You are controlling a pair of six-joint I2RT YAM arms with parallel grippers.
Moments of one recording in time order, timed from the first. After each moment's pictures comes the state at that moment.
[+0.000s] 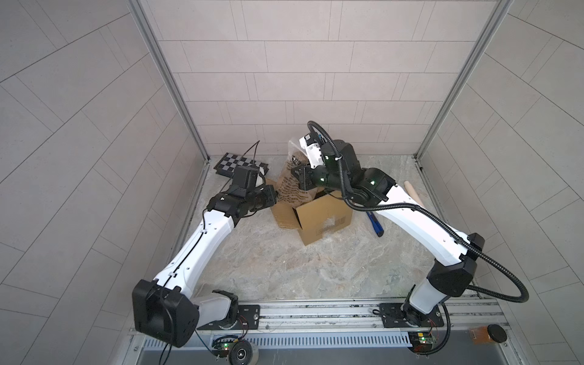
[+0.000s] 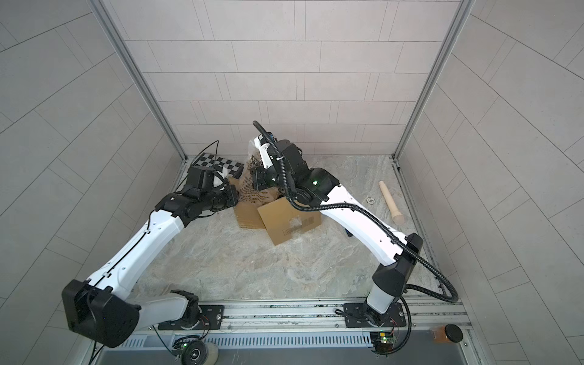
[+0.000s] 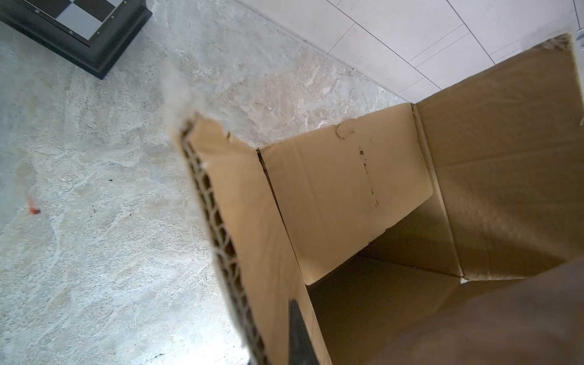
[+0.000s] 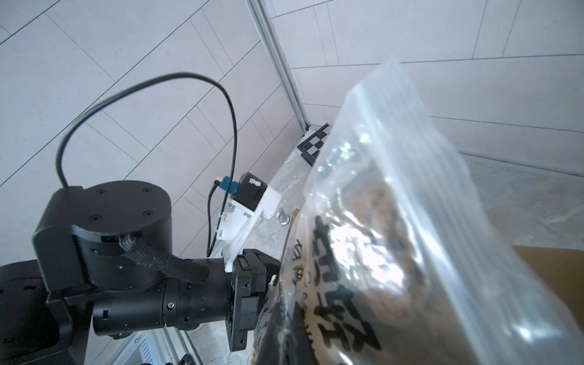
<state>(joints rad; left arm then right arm) -0.29 1.26 1.16 -0.65 0.24 -0.56 0.82 1.65 1.92 -0.64 -0.05 0.45</state>
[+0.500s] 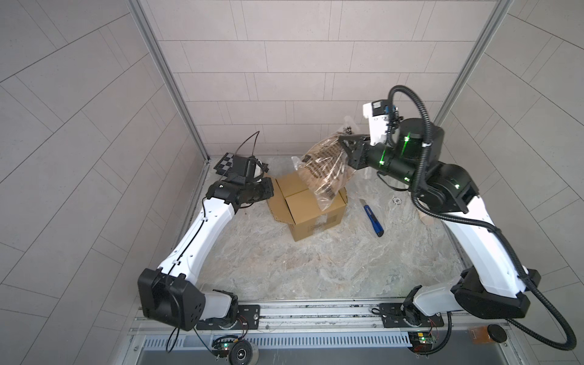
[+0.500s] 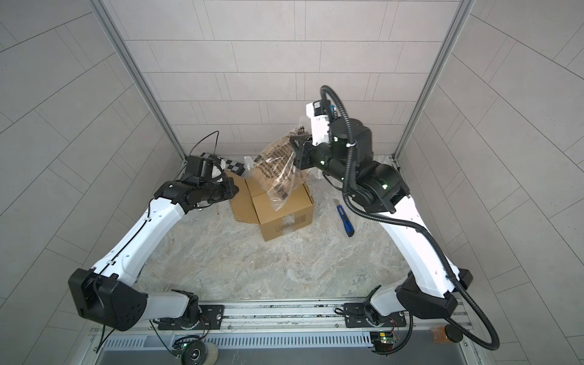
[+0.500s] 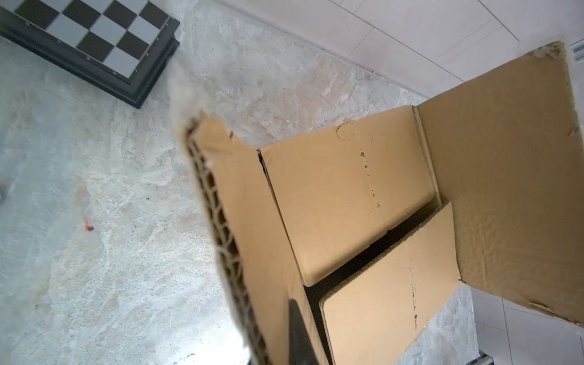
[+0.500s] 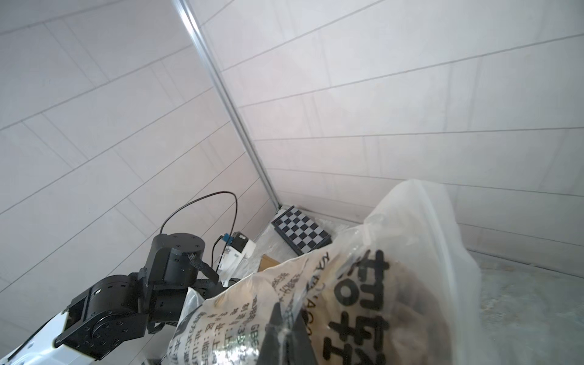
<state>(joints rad) -0.25 1.37 1.34 -0.78 0.20 -0.47 0.64 1.40 2.05 -0.77 0.01 0.38</state>
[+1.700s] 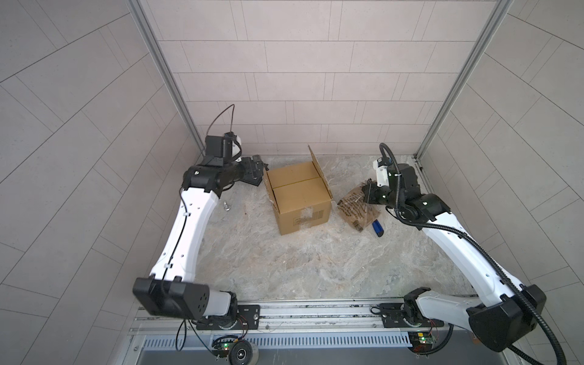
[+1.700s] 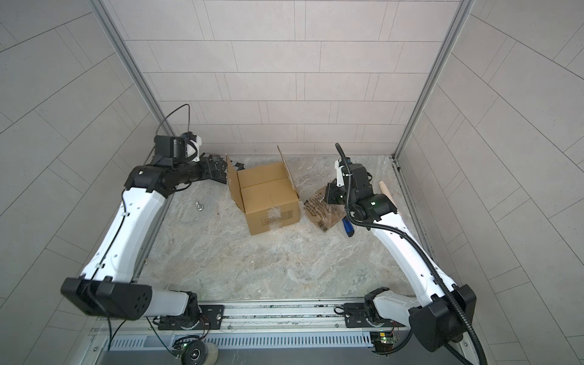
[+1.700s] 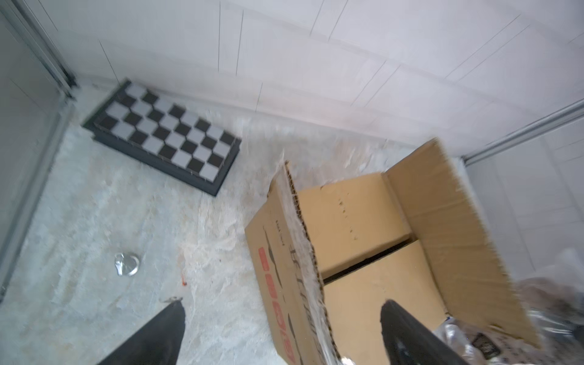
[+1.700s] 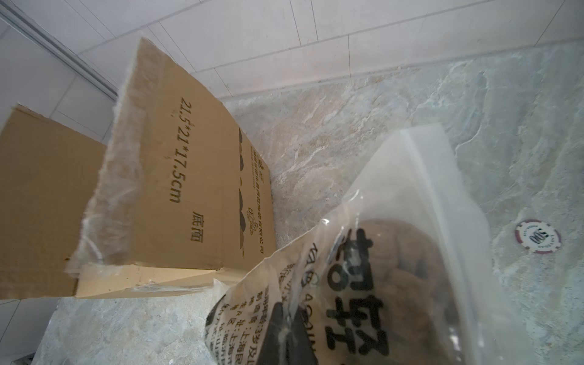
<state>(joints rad) -0.10 1.29 1.57 -0.84 0.13 -0.30 0.33 1.23 1.18 -0.59 -0.09 0.39</state>
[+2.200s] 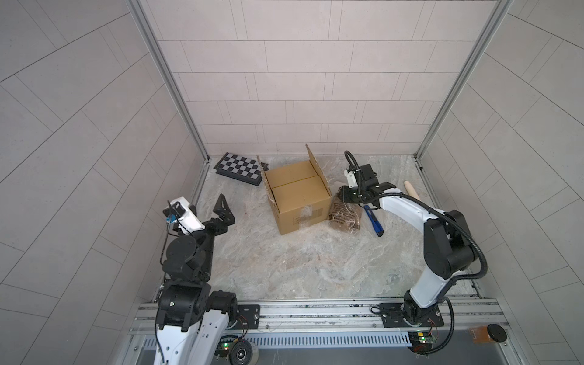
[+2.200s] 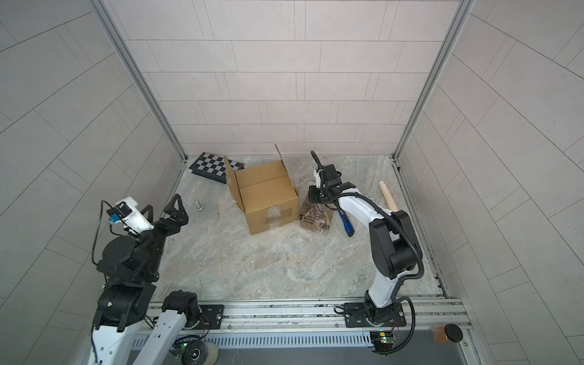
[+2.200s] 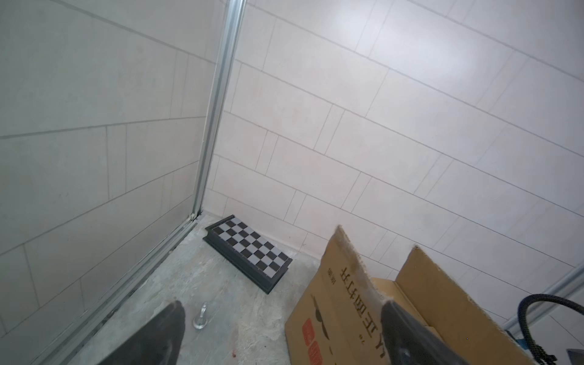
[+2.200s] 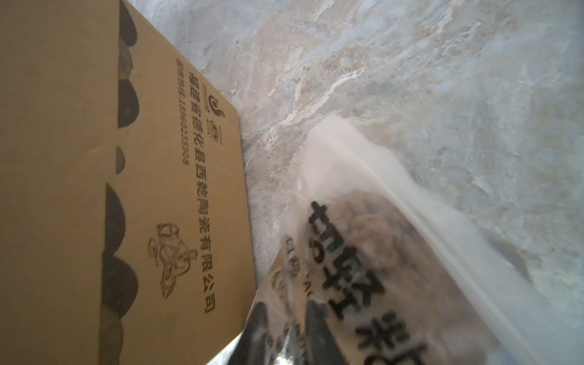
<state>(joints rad) -0.10 0.34 0.68 -0.36 -0.28 -0.37 0.32 1.74 1.27 -0.38 -0.19 0.35</state>
